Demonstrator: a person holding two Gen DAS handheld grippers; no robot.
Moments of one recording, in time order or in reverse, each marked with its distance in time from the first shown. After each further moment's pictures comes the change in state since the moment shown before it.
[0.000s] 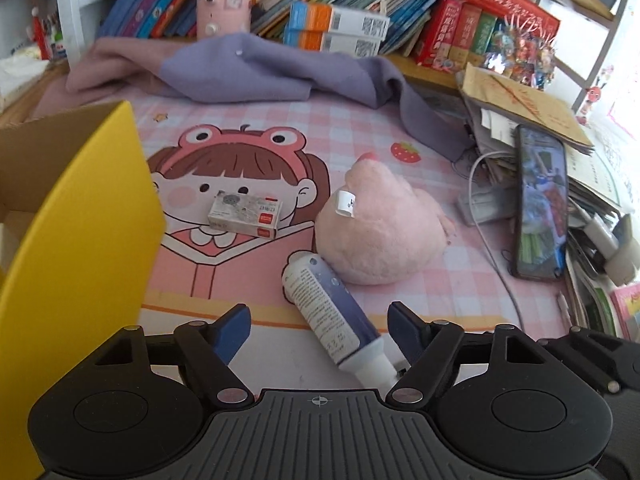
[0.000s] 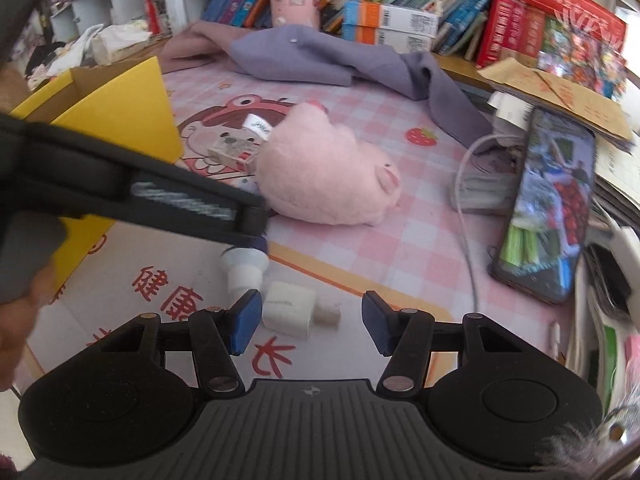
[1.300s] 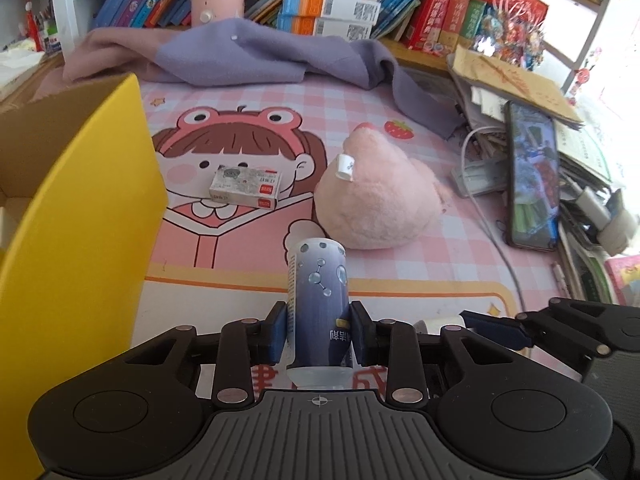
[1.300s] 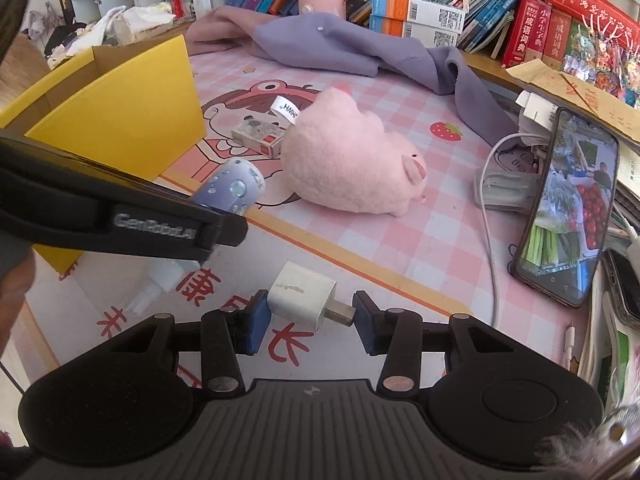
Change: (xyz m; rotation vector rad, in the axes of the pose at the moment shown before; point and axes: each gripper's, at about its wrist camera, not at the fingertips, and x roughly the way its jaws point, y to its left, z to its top) left arm -0.020 0.009 -0.020 0.030 0.014 -0.029; right arm -0.002 0.005 -0.006 -0.041 0.017 0.035
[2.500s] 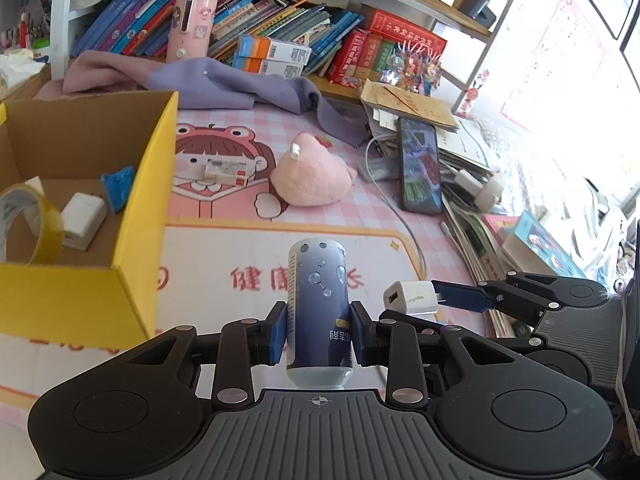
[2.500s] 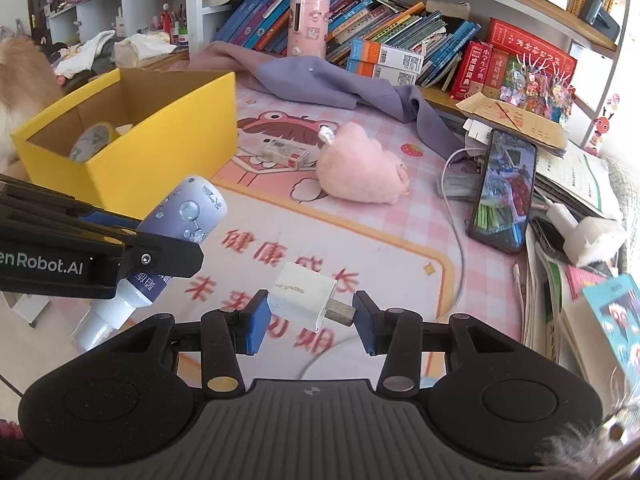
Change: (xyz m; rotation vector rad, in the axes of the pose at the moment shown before) left arm -0.116 0.042 -0.078 0.056 -0.095 -0.255; right arm -0.095 0.102 -0.044 0.049 -0.089 -0.183
